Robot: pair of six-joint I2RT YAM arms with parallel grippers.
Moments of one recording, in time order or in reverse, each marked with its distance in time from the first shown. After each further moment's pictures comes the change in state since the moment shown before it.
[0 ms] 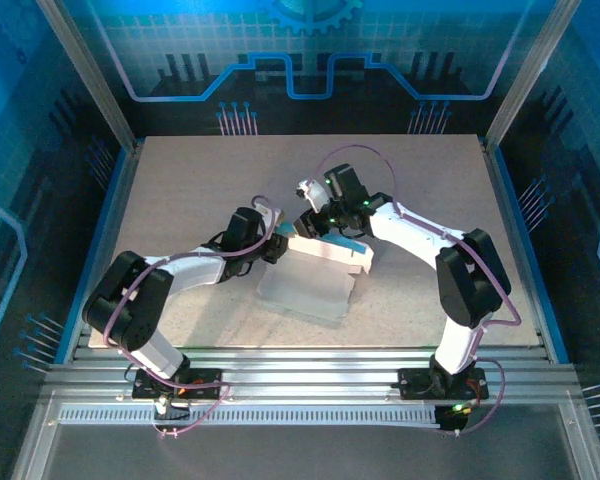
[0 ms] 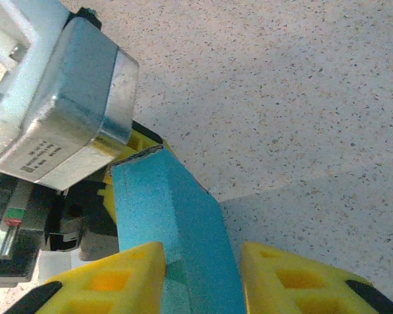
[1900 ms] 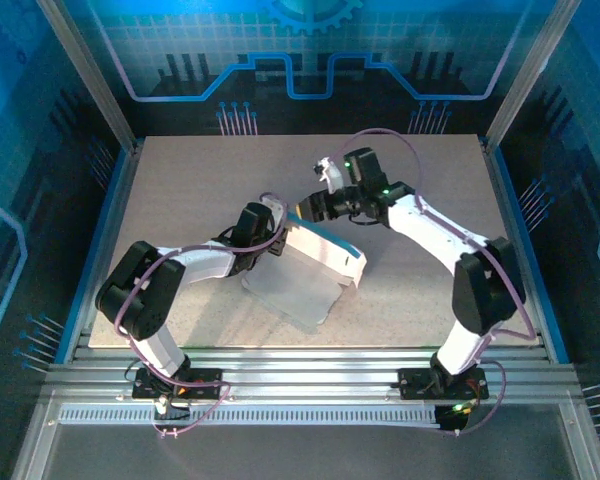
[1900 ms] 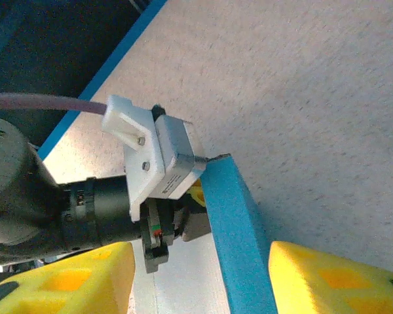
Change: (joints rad) left arm -0.024 0.079 0.067 0.037 -0.224 0.024; right arm -0.111 -0.163 0.033 -0.055 -0.116 0.264
